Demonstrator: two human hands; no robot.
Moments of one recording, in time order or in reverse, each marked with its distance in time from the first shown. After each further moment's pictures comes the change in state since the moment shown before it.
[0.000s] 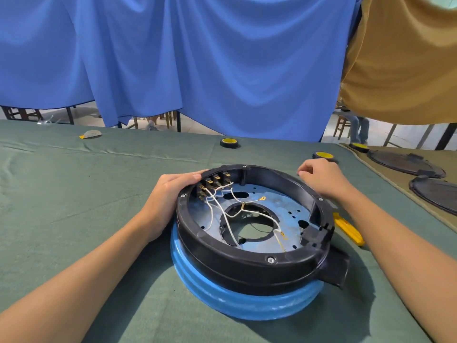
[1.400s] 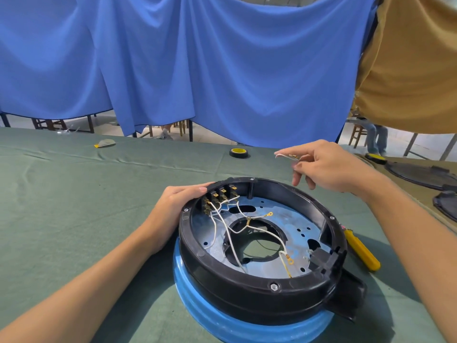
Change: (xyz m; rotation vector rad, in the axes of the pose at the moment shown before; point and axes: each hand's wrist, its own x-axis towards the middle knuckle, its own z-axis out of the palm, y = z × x) left_hand 0.001 0.001 -0.002 0.000 0.012 -0.023; right_hand -0.013 -0.060 -0.054 0.172 -0.178 -0.375
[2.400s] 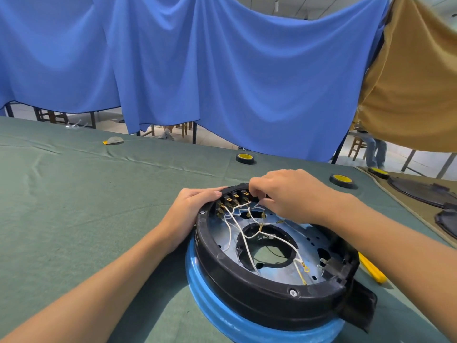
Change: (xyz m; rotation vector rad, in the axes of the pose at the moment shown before) left_hand 0.005 -0.007 -0.003 -0.025 -0.028 0.018; right_hand 0.008 -0.041 0.052 -0.671 -0.111 -0.412
